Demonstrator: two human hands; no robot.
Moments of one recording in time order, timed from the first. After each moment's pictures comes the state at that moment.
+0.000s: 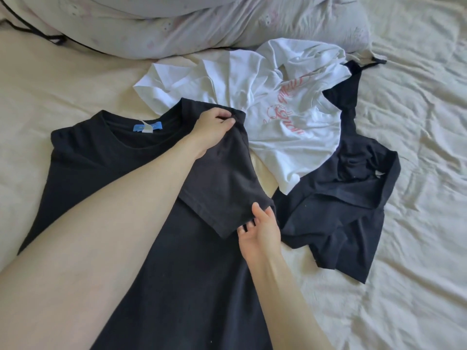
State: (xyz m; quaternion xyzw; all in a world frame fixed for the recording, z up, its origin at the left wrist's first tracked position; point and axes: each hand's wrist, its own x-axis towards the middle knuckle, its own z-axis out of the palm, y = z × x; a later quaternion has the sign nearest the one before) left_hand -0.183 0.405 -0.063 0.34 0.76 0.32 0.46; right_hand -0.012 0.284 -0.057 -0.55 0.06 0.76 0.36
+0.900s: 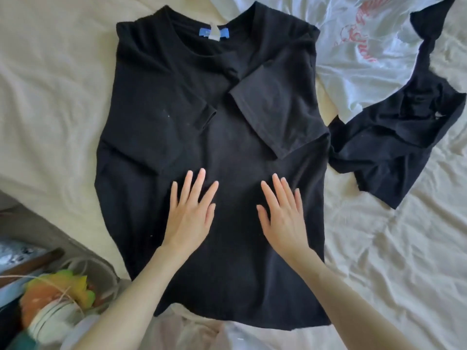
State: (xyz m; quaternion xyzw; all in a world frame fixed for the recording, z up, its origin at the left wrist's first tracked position) left_hand -0.154 0.037 -0.054 0.56 0.80 0.00 0.22; right_hand 0.024 0.141 -0.051 -0.47 -0.84 0.27 -0.07
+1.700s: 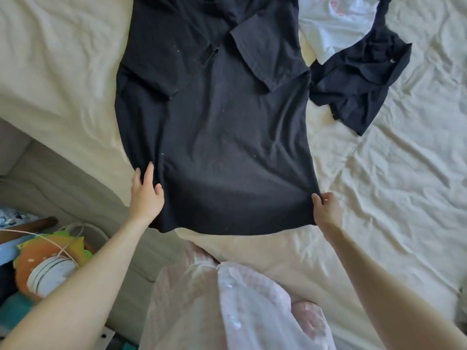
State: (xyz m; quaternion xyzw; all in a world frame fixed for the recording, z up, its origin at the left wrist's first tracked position) left_hand -0.154 -0.120 -0.027 0.22 0.90 0.13 0.36; right_hand 0.181 0.053 -0.023 -0.78 -0.49 0.38 -0.04
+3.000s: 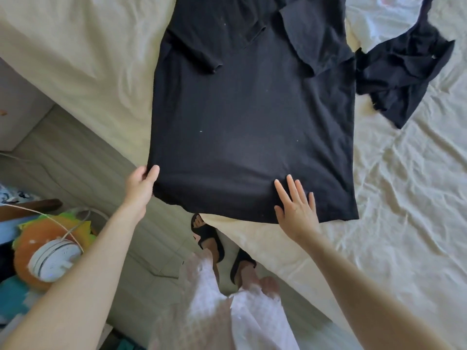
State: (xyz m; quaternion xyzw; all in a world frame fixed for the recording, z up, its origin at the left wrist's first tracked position) left_hand -0.206 -0.203 -0.062 -0.04 0.81 0.41 0.42; right_hand 0.099 -0.057 -0.039 -0.45 -0.83 0.20 -0.26
